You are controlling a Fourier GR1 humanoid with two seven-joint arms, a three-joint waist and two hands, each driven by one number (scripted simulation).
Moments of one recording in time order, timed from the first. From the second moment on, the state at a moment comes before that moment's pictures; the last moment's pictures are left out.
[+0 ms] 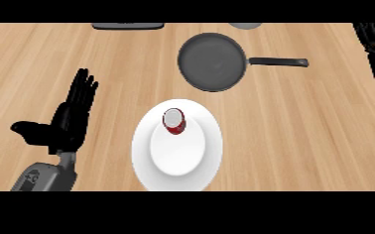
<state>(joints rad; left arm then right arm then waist) -0.14 0.35 -0.21 -1.42 0.43 0.29 -0.17 -0.38 -0.55 -0.02 -1.70 -0.24 0.04 -0.05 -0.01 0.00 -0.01</state>
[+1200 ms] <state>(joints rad) -0.23 0.46 -0.18 -1.41 0.33 0.30 -0.02 0.08 -0.28 0.55 -1.90 0.71 -0.41 0.32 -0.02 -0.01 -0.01</state>
